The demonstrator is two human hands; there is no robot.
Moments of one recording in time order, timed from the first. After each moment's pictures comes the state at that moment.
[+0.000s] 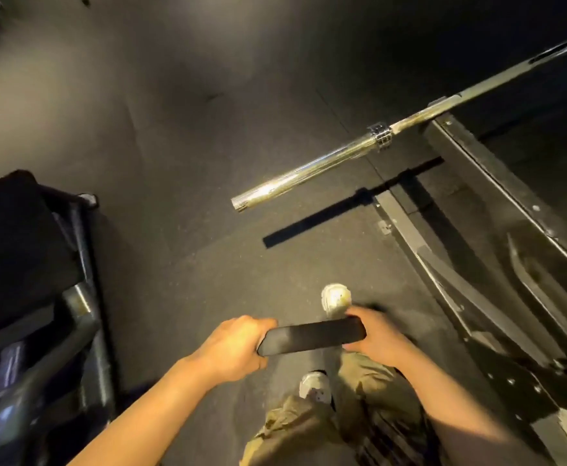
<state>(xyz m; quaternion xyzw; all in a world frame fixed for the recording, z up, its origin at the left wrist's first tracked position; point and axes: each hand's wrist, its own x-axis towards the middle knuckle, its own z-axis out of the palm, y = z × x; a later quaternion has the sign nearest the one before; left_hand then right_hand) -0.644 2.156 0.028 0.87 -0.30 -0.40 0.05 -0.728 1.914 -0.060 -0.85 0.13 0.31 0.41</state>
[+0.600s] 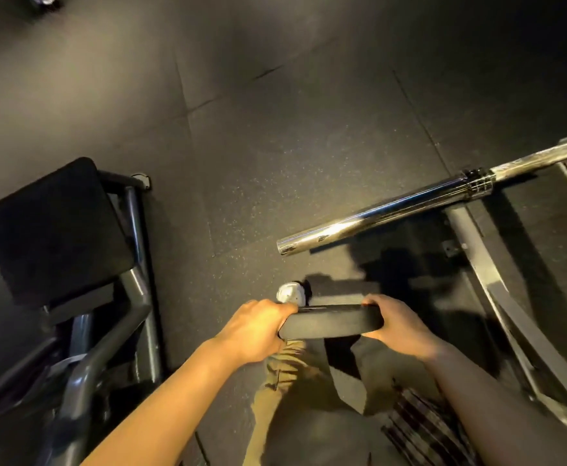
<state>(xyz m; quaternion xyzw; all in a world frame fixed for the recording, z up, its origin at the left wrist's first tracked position) -0.459 2.132 0.031 0.89 -0.25 -0.39 0.04 -0.515 1.892 -0.072 -0.84 0.06 0.37 0.38</state>
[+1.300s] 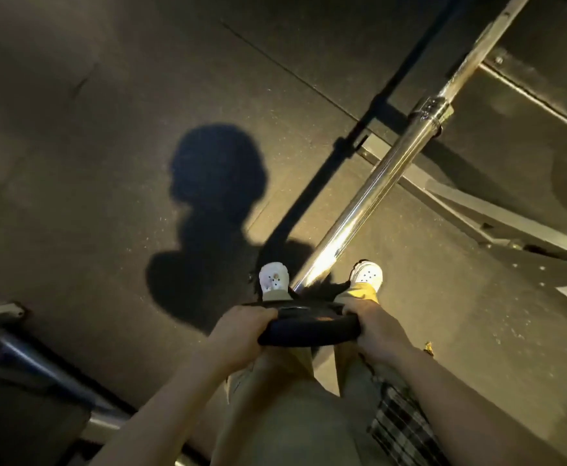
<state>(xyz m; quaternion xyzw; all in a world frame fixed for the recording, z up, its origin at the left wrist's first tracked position) -0.229 2.220 -0.073 0.72 -0.49 -0.49 0.00 -0.437 2.068 -0.111 -0.79 0.37 0.30 0.39</state>
